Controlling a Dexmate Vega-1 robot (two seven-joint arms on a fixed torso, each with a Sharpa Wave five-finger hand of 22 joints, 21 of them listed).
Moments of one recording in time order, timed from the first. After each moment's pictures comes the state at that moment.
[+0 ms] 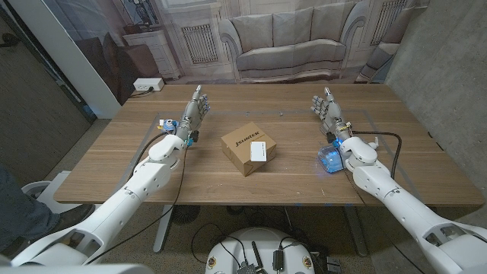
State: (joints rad) left arm 0.86 0.54 0.37 -1.42 -0.68 -0.18 0.01; left_hand 0.37 -0.04 0.09 0.12 0.34 -0.07 0.02 0.20 0.18 -0.07 -0.04 0.21 0.18 -0.15 -0.02 0.19 0.18 -0.15 -0.04 0.21 0.17; right arm -0.82 -0.50 -0.36 -1.24 0.65 0.37 0.09; right_hand 0.14 -0.02 0.15 0.02 0.23 0.17 0.08 0.20 0.18 0.17 0.10 0.21 0.18 0.08 0.04 0.18 0.18 0.06 -0.04 0.41 0.17
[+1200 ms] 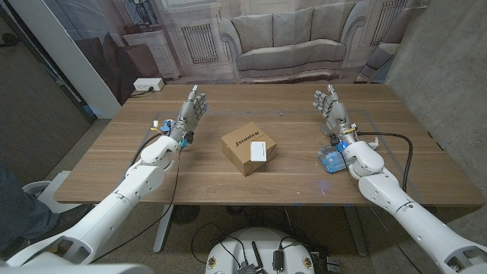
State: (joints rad) left arm 0.92 0.58 0.33 -1.47 -0.73 -0.23 -0.07; left_hand 0.40 -0.02 0.09 0.10 0.34 -0.01 0.02 0.21 0.18 -0.02 -0.06 0.22 0.19 -0.09 -0.02 0.20 0.18 -0.10 -0.03 0.22 0.17; right arm -0.97 -0.56 -0.33 -1.46 0.61 0.42 0.01; right_hand 0.16 -0.01 0.15 0.01 0.23 0.21 0.06 0.20 0.18 0.19 0.08 0.22 0.18 0.10 0.01 0.19 0.18 0.08 -0.03 0.39 0.17
